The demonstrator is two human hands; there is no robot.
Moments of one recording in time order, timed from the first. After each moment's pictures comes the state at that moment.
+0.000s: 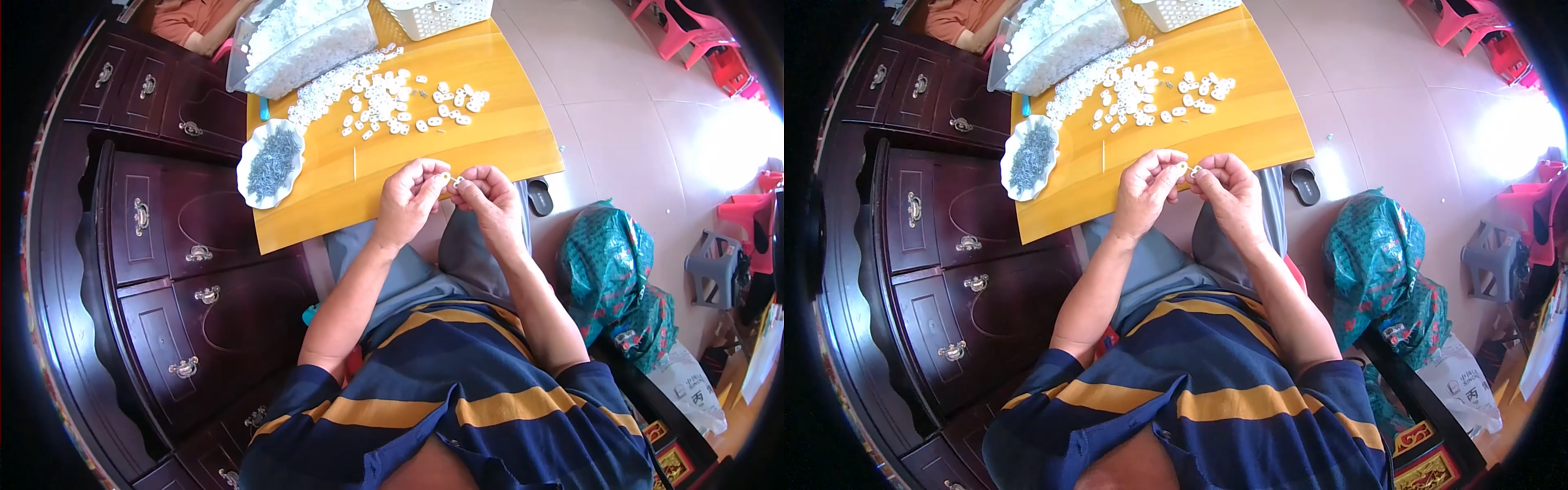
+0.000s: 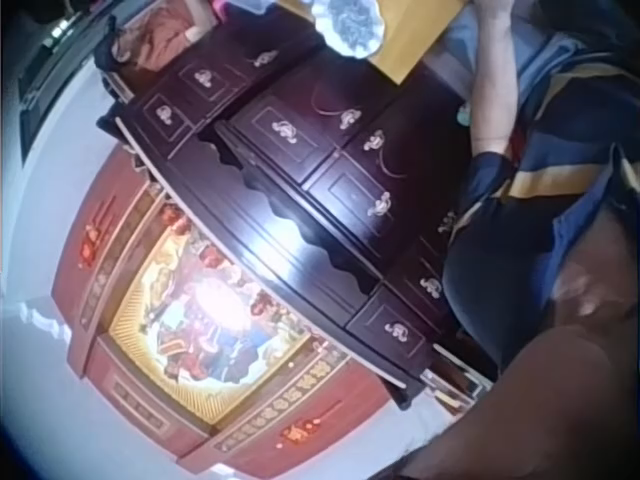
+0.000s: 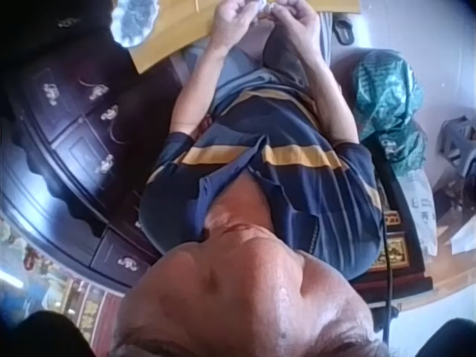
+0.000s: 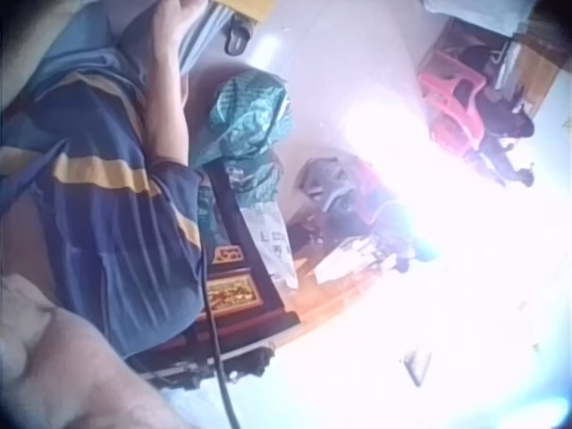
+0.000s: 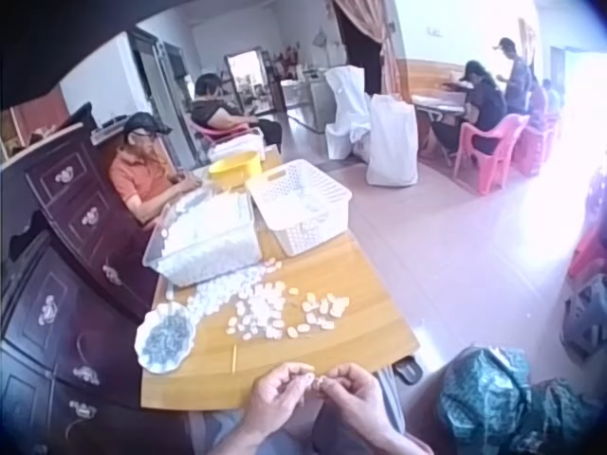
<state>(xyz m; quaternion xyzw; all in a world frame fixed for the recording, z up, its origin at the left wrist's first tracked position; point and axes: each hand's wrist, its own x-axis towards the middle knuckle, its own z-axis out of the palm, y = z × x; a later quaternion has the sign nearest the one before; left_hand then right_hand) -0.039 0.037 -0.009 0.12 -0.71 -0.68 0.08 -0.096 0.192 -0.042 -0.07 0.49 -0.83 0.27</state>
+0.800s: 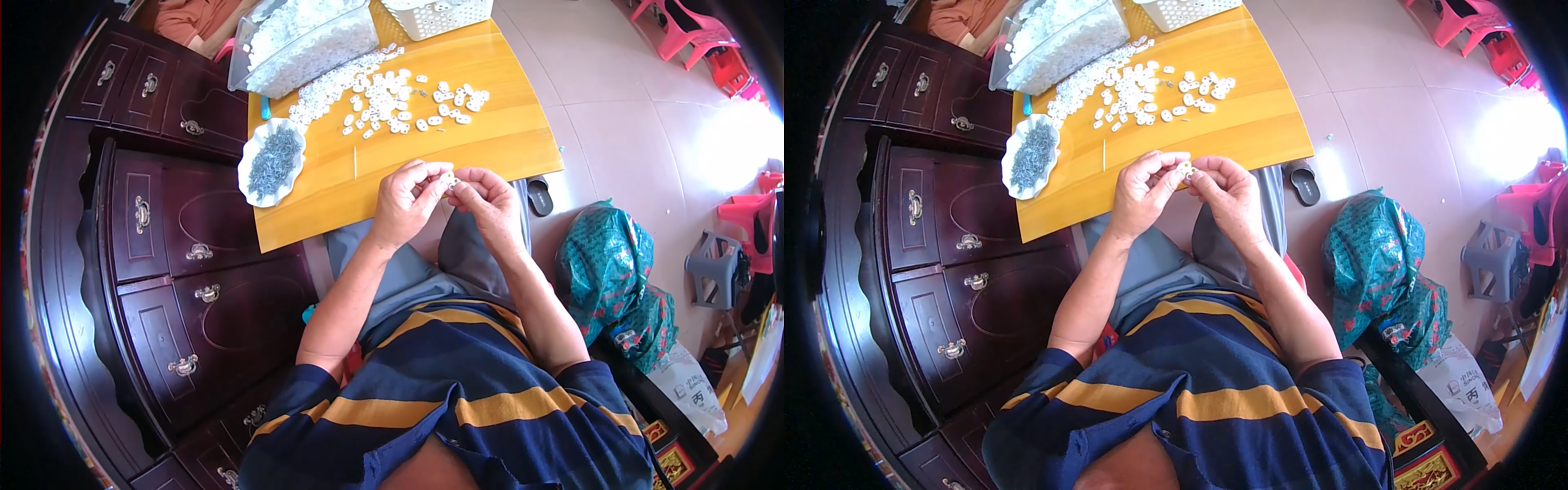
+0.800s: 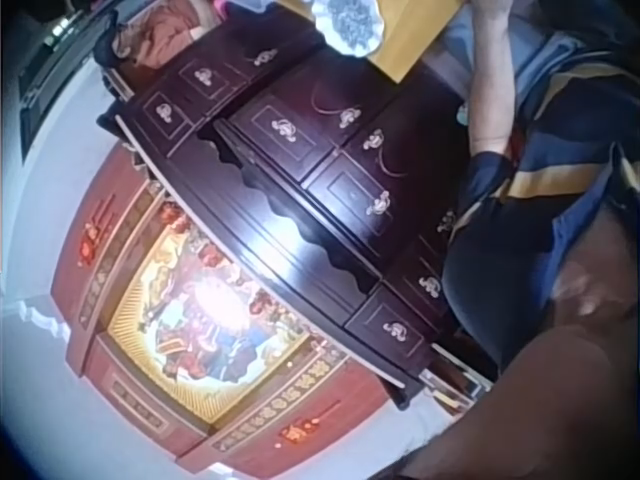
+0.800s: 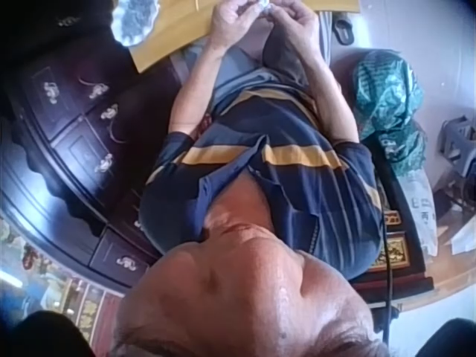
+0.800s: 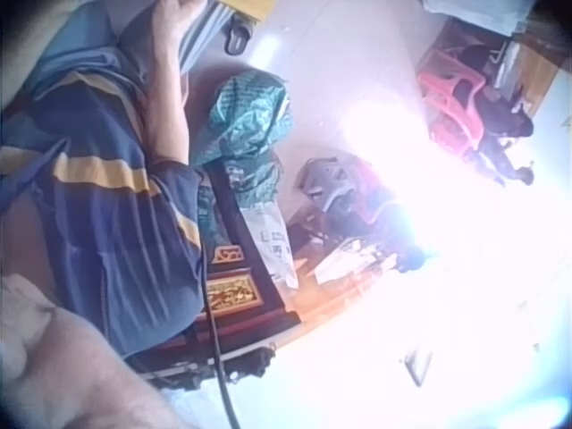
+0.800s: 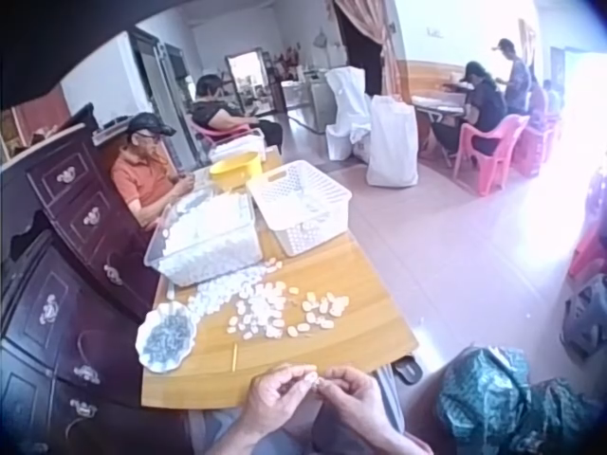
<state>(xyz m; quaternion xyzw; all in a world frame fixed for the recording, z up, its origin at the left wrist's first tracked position) -0.040 0.035 -0.010 0.05 -0.78 -0.60 0.15 -0.093 0.192 -0.037 -0.06 0.51 -0.81 0.28</state>
